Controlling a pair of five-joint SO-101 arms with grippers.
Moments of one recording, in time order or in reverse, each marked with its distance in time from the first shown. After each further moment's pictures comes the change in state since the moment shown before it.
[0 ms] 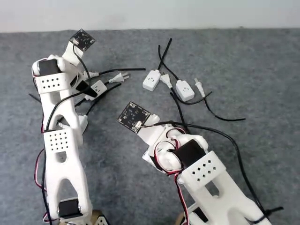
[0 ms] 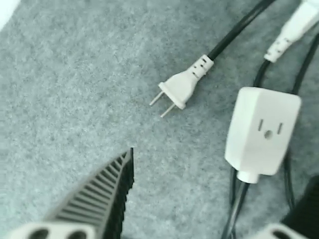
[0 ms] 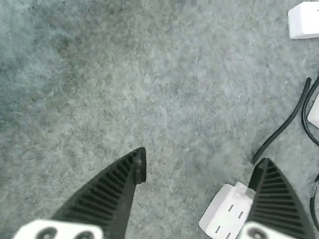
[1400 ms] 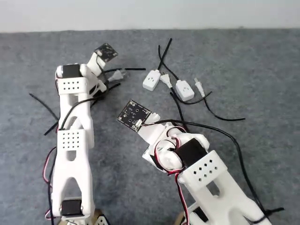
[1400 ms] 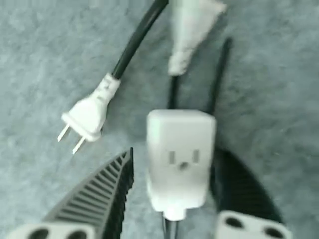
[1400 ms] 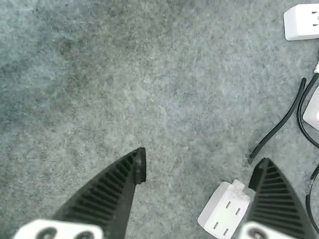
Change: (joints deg) left arm 6.7 7.1 0.0 1.7 -0.4; right arm 0.0 0.0 -2.9 2.6 -0.4
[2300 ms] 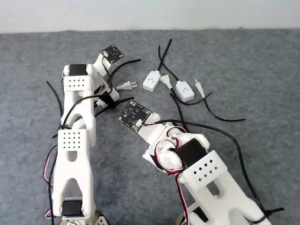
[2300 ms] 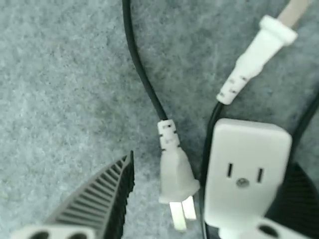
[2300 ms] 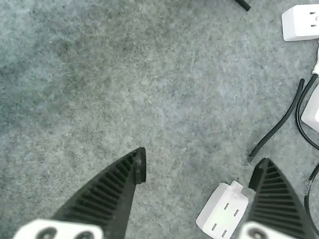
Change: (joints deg) left arm 2.4 -4.7 14.2 -8.7 -1.0; right arm 0.0 0.0 0.0 0.0 0.0
